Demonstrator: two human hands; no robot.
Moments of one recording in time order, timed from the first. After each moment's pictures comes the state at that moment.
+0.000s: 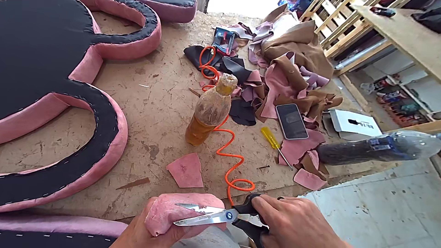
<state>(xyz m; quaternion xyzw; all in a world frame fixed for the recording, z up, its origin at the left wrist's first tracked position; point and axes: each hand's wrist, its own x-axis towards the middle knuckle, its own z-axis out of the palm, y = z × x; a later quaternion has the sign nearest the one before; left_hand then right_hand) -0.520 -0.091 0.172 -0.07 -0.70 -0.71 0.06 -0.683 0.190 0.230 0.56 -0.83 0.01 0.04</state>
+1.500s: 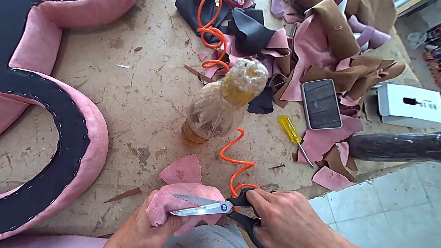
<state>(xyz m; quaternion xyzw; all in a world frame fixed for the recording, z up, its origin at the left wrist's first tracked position) -0.585 -0.108 0.139 -0.01 -0.69 -0.72 -0.03 -0.739 0.176 0.169 0.54 -0.84 0.04 -0.03</state>
